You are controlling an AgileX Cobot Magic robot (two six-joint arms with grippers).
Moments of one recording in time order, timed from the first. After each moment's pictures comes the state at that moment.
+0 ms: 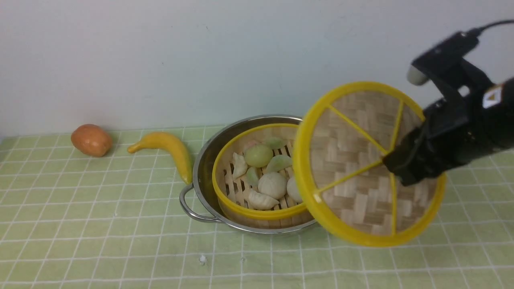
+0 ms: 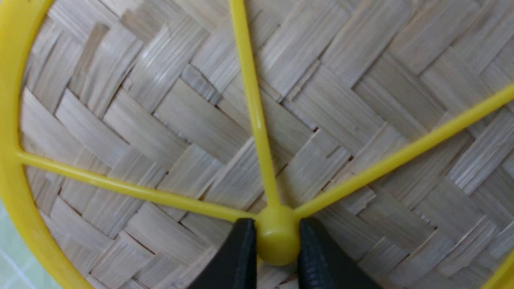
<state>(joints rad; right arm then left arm) 0.42 1.44 -1.22 0.27 0.90 -0.37 0.09 0.00 0.01 0.04 0.34 0.07</state>
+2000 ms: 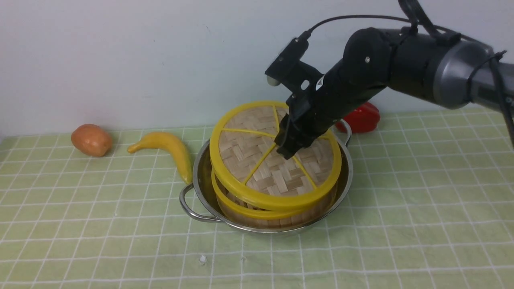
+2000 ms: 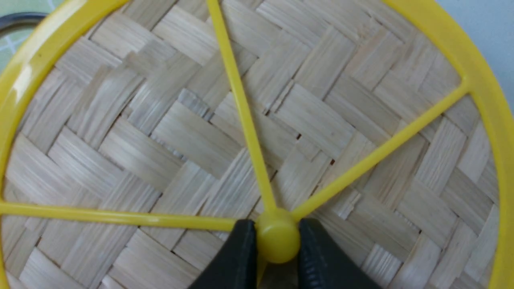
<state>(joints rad) 0.52 2.03 -1.72 0.32 0.84 -0.60 0.09 0.00 0.01 0.04 0.34 0.07</state>
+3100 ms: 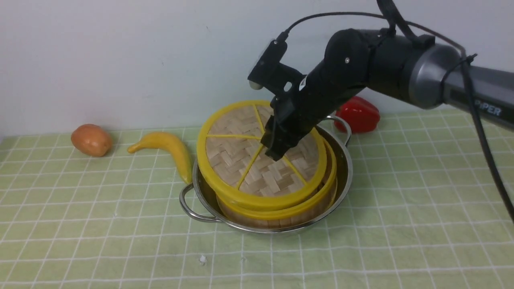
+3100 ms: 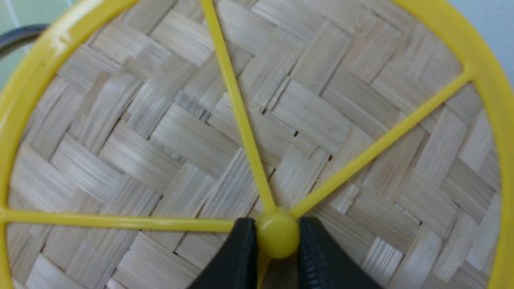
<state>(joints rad) 0.54 2.11 -1.82 0.32 0.87 -0.66 0.09 0.00 0.01 0.04 0.34 0.07</state>
